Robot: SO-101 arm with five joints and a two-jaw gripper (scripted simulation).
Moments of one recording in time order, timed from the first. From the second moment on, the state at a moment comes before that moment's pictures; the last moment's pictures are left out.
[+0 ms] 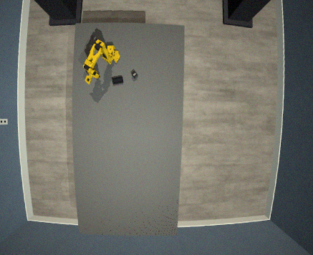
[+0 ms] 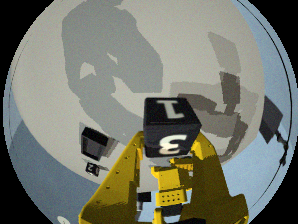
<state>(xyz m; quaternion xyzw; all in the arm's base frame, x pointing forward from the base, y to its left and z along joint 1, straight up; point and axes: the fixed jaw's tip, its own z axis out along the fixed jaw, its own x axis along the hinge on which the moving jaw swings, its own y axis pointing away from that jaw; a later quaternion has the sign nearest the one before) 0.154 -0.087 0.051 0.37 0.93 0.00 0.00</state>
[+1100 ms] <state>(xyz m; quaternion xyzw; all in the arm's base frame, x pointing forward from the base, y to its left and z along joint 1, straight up) 0.155 -0.088 0.043 0.37 0.93 0.00 0.01</state>
